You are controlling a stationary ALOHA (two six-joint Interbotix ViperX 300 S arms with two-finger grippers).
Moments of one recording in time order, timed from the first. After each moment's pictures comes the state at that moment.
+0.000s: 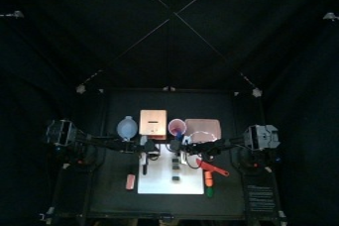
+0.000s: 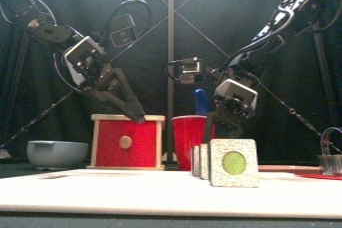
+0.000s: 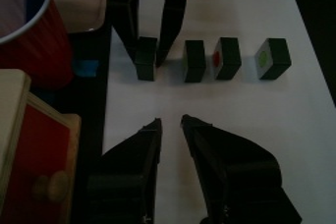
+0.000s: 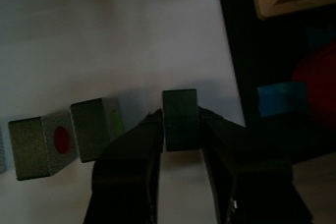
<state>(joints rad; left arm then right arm) 0.00 -0.07 0.87 -0.02 -0.19 0.01 -0.03 0.13 0.65 -0.34 0.18 0.46</state>
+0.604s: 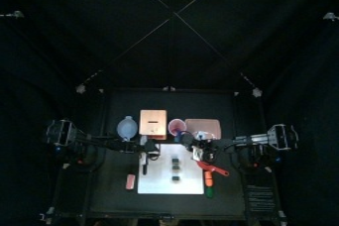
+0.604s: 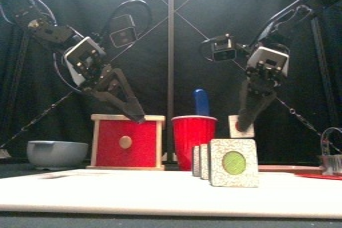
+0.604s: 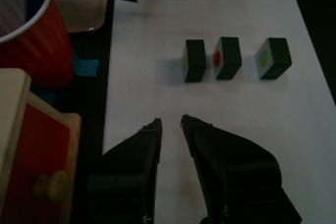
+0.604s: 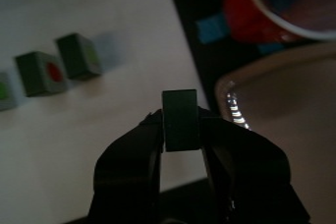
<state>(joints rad) 0.00 -0.07 0.87 -0.02 -0.19 0.01 -0.09 -0.20 0.79 -0.28 0.42 0.47</state>
